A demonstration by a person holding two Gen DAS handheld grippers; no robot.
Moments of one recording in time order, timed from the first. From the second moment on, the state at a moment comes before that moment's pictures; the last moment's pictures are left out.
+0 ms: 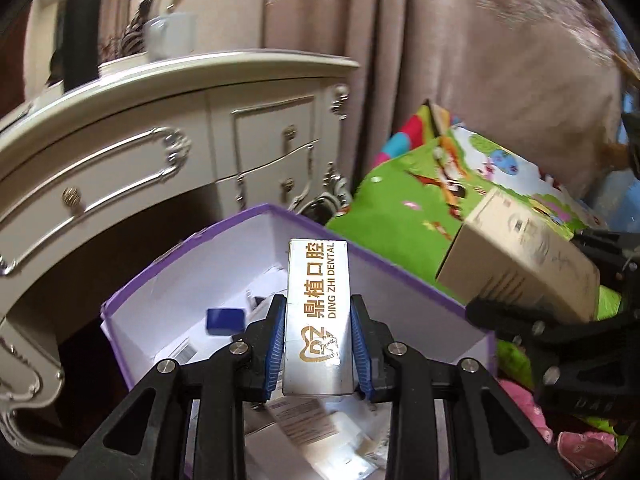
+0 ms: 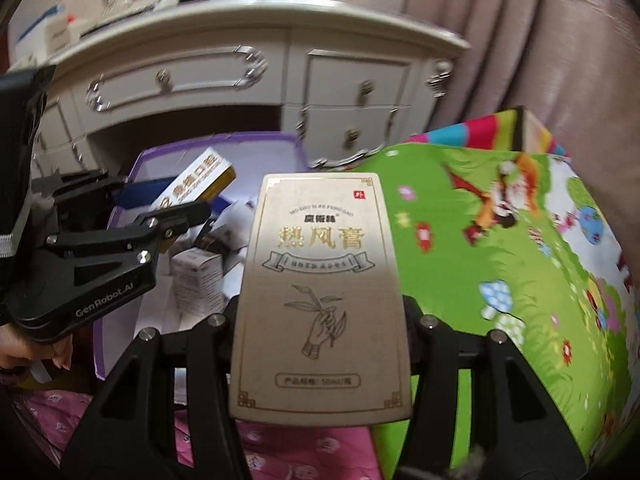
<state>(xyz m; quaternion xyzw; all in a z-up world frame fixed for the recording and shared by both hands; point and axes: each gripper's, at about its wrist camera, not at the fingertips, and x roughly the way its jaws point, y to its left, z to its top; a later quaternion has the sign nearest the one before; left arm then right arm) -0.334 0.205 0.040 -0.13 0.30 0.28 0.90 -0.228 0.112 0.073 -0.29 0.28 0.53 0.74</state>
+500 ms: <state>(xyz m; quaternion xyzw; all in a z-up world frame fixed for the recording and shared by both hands) -0.348 0.217 0.070 -0.03 0.32 0.42 0.85 -0.247 0.126 0.054 -0.29 0.33 0.54 0.72</state>
